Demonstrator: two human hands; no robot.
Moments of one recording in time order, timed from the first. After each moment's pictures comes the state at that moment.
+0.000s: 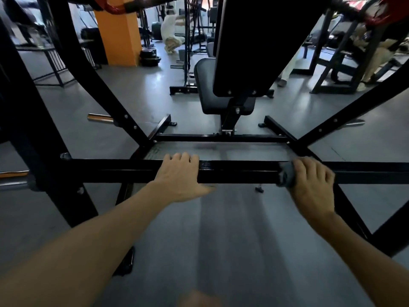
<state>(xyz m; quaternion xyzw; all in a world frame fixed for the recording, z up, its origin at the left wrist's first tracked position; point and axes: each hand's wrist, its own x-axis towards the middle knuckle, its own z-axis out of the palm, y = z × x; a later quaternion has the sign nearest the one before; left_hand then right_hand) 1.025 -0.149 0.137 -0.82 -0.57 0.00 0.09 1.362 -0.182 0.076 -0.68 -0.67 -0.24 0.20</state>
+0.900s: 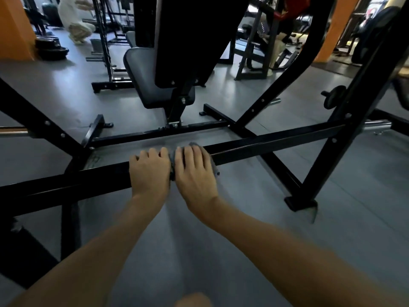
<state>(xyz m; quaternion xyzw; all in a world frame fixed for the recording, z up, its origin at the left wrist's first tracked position) 1.024 -0.136 0.097 -0.77 -0.58 -0.13 0.23 1.133 -0.181 0.078 -0.66 -0.66 -0.32 0.17</state>
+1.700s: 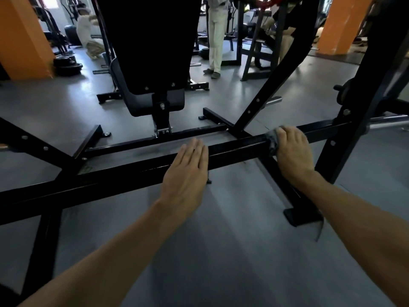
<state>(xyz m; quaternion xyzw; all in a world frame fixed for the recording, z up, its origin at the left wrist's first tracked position) 1.213 -0.174 0.109 -0.89 -0.41 -0.03 0.19 1.525 -0.188 0.076 -0.76 -0.56 -0.26 0.22</state>
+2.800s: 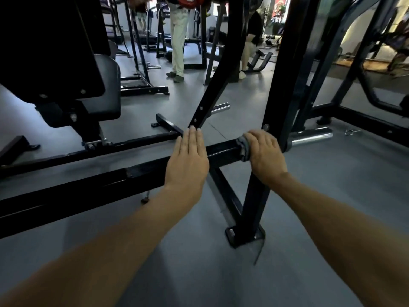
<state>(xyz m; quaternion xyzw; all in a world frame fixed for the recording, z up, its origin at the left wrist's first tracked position) 1.498 -0.159 0.117 -0.88 -0.43 -0.05 0.20 1.744 -0.192 0.071 -0.72 -0.61 -0.27 0.21</state>
